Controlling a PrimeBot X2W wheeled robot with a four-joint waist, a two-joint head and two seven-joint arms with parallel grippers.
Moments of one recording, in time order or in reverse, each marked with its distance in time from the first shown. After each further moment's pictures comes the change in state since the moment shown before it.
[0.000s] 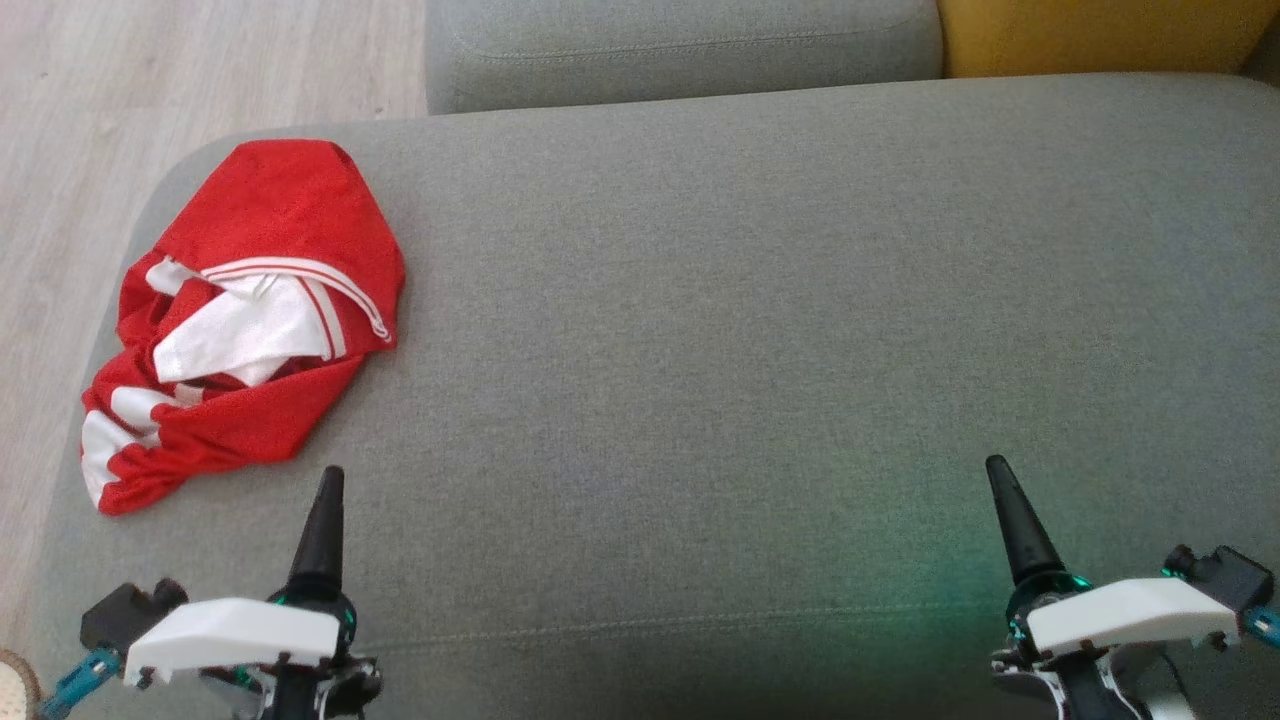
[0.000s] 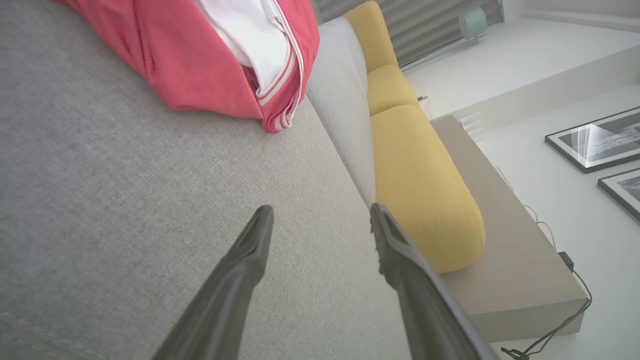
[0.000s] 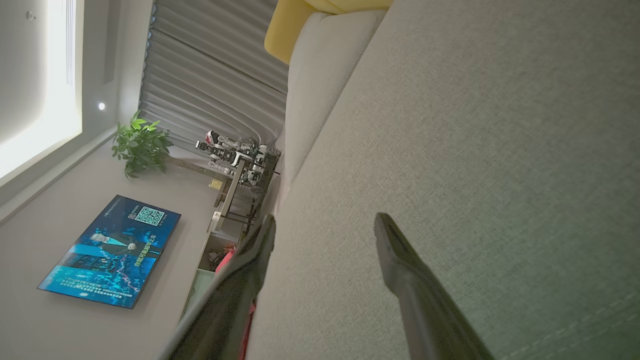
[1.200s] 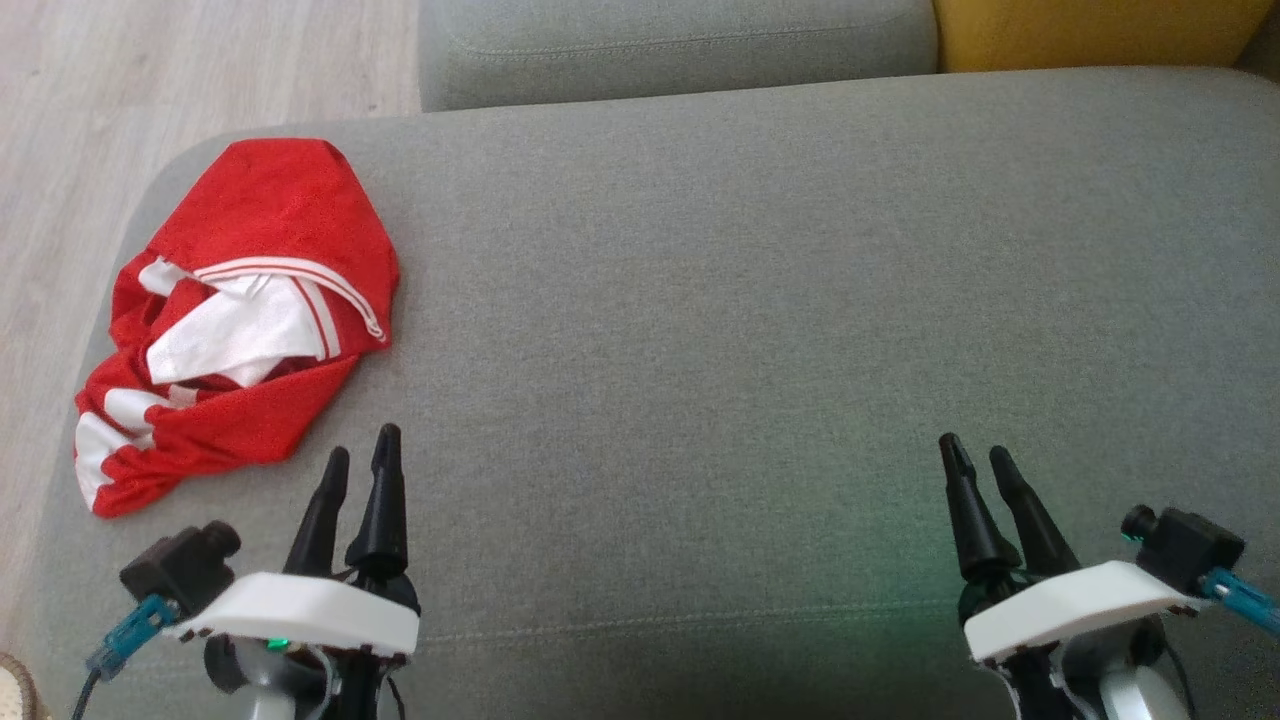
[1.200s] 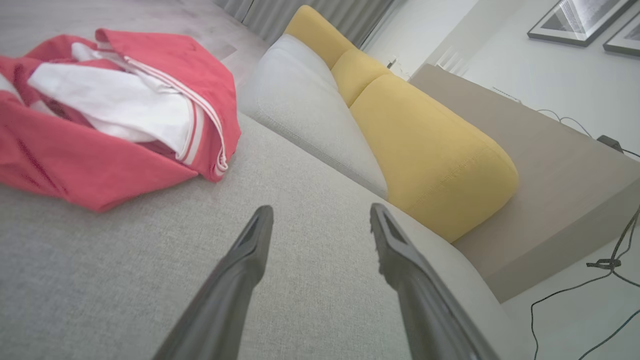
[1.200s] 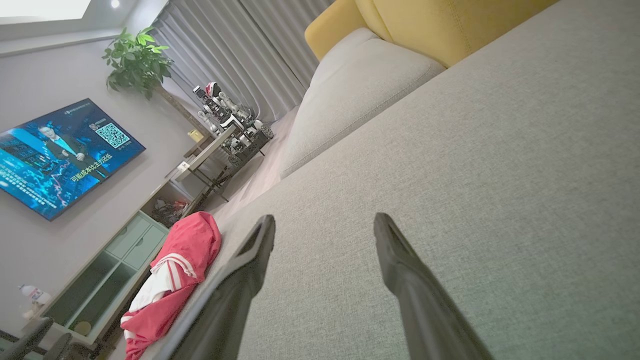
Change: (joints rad) left arm 0.002 0.003 -0.095 -0.122 0.441 0.017 -0.101; right arm 0.000 -0.002 0.066 -0.083 -0.426 0.000 -0.100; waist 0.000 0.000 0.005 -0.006
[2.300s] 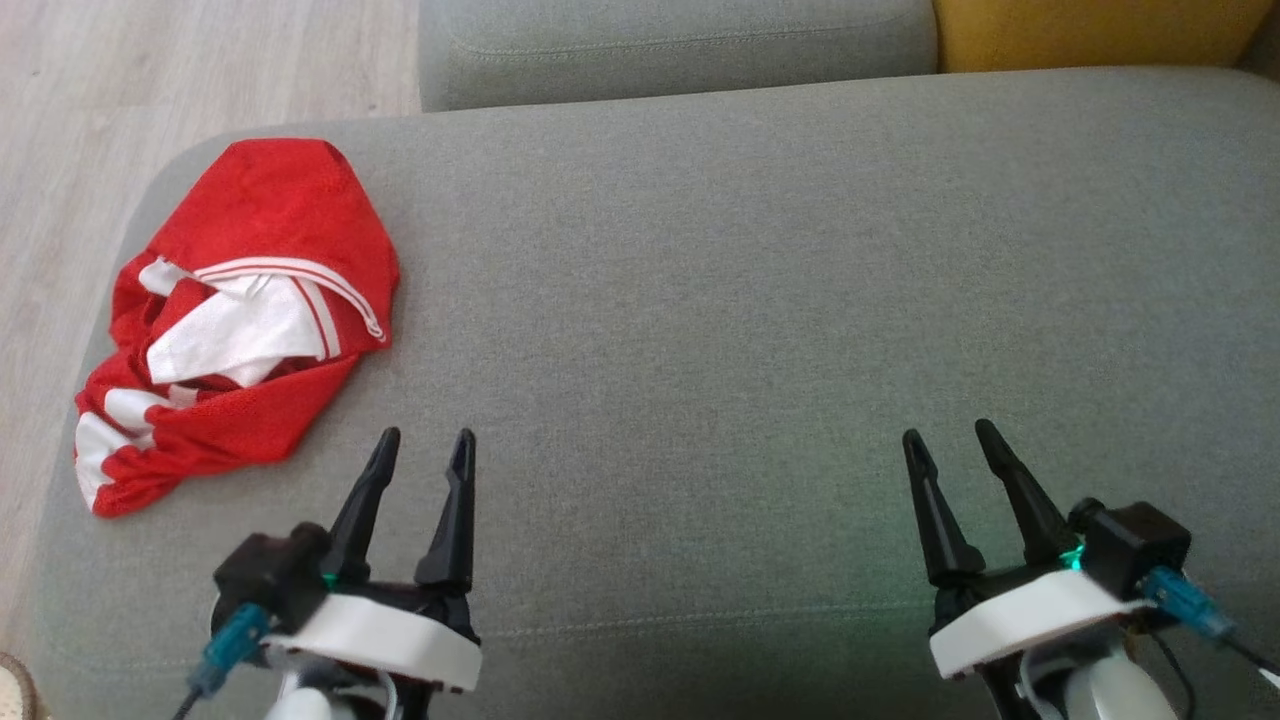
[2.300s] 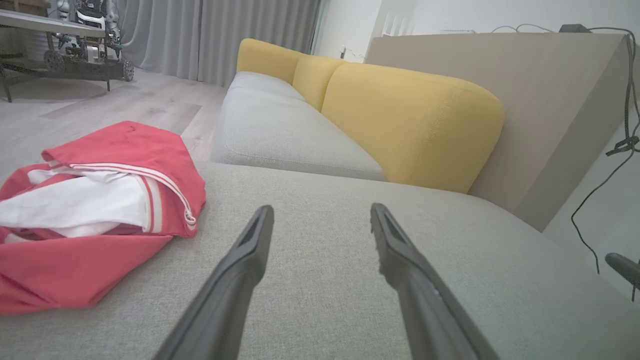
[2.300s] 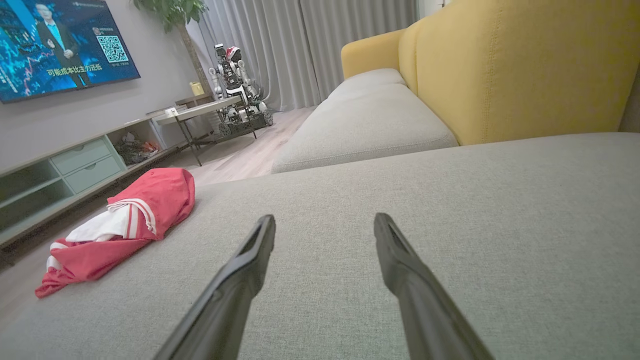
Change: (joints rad) left arm 0.021 0.006 -0.079 -0.053 0.394 -0.034 -0.093; right arm 0.000 -0.002 0.032 -0.044 -0.416 0.000 -0.096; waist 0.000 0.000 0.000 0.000
